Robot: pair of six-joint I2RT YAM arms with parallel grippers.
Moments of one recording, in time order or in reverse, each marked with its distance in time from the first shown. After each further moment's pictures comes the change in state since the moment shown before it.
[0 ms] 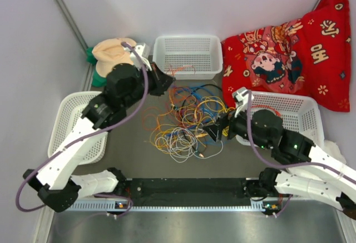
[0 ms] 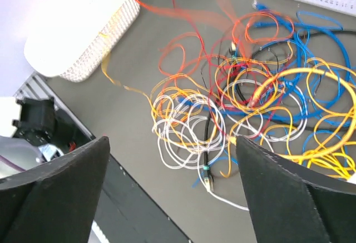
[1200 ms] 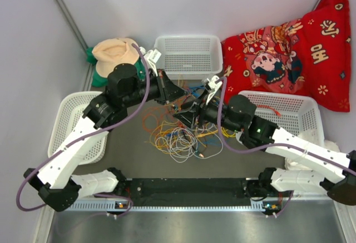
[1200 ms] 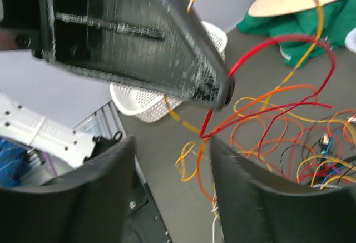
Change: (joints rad) left arm -0.001 -0.006 0.032 -0.005 0.389 -0.108; right arm 0.000 0.303 0.051 0.523 -0.278 -0.021
